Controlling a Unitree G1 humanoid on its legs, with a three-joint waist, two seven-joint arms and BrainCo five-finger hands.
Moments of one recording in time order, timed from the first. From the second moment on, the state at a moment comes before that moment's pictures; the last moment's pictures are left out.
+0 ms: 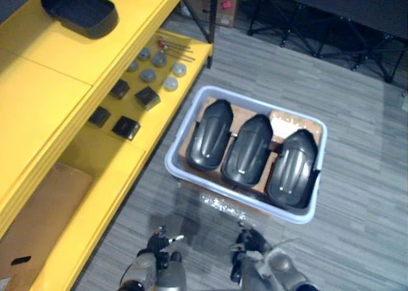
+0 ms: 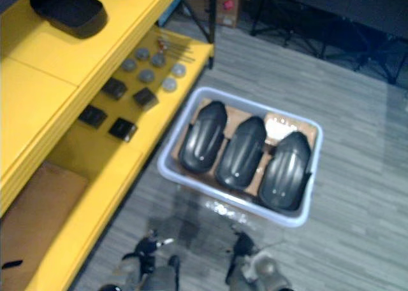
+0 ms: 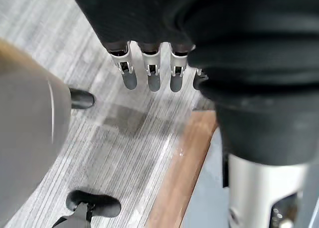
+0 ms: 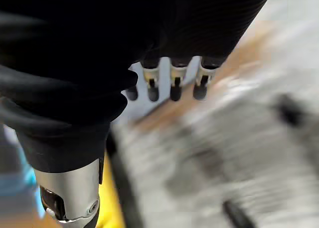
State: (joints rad) left arm -0.10 0.11 -0.13 1.04 -0.24 -0.04 0.04; right arm -0.13 -0.14 0.56 0.82 -0.34 -0.39 0.10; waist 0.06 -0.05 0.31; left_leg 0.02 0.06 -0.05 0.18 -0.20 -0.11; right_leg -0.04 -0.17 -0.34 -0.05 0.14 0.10
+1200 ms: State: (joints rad) left arm 0.12 0.17 0.09 1.00 -0.20 0.02 -0.05; right arm -0.23 -0.35 -0.34 0.64 0.23 -0.19 -0.44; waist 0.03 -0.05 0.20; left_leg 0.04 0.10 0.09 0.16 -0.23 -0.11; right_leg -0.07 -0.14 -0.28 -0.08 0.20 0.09
